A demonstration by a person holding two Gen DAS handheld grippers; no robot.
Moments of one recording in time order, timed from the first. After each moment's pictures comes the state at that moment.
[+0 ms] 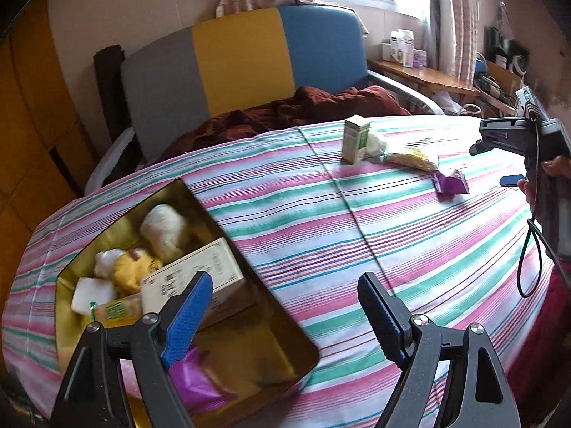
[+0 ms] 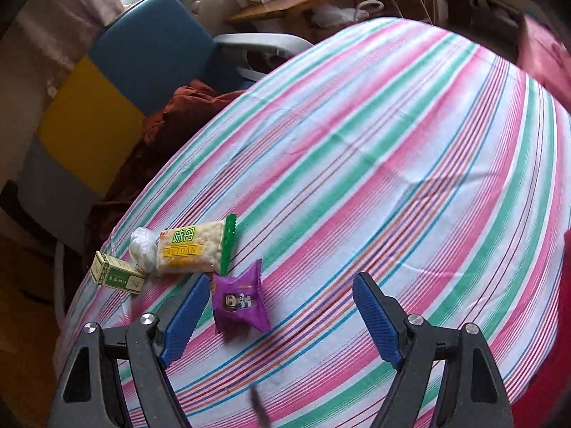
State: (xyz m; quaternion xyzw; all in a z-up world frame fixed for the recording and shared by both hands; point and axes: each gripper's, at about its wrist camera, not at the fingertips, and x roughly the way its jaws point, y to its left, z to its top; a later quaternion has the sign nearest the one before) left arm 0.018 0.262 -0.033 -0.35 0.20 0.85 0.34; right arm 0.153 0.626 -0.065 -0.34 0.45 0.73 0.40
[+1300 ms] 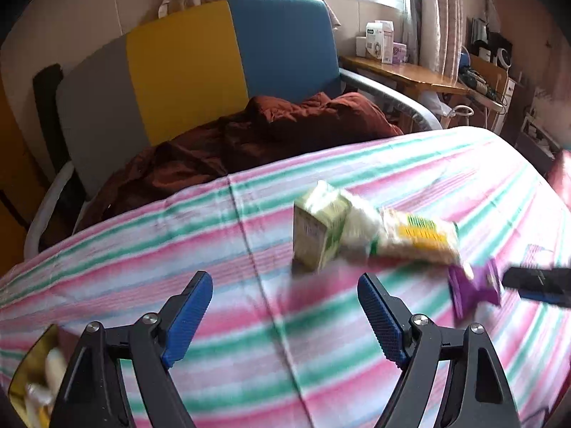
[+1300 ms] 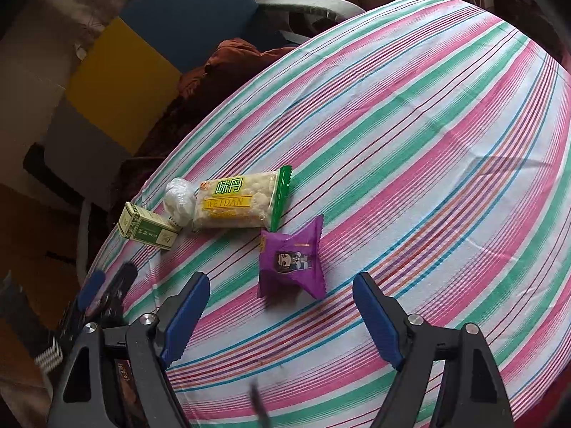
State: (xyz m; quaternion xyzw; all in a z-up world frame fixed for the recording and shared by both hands) left arm -0.084 0.460 -0.060 -0.35 0.21 0.83 0.39; right arm 0.123 0.608 -0.072 -0.38 0.46 0.75 0.30
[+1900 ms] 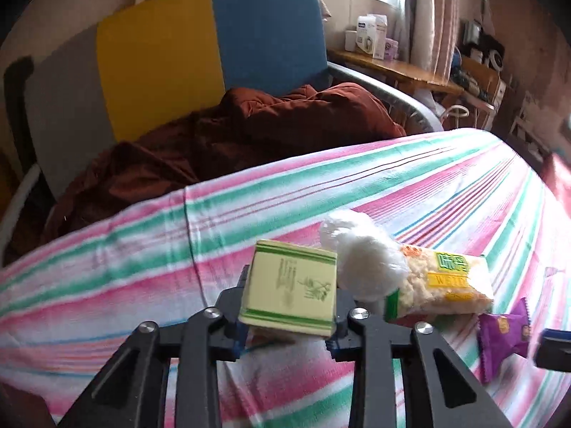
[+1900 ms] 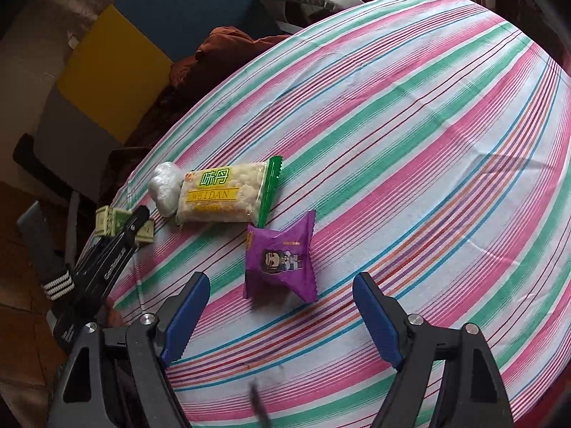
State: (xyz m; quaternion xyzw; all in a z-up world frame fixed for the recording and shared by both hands) left arm -0.124 0.512 -0.097 -0.37 0.19 0.80 0.42; right arm 0.119 0.612 -0.084 -0.41 0.45 0.73 0.31
